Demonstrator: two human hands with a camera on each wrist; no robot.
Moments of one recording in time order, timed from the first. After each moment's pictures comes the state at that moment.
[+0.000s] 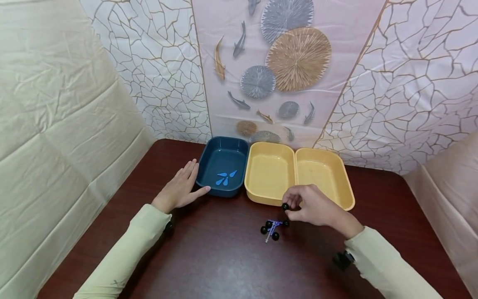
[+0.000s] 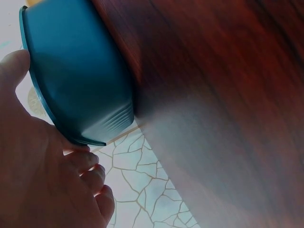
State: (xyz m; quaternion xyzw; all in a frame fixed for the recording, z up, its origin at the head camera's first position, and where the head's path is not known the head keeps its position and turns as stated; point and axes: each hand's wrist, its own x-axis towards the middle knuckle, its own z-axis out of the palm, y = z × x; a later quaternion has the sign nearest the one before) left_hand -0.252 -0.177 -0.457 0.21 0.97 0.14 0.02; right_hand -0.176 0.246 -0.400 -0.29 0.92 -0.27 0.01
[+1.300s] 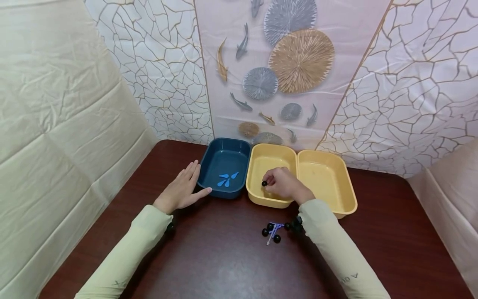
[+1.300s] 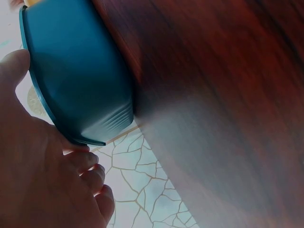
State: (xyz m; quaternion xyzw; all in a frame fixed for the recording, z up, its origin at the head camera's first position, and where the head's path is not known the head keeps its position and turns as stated) left_hand -0.252 -0.176 -0.456 0.20 0.97 0.14 0.03; right_hand -0.283 0.200 -0.446 -0.25 0.93 -0.28 0.05
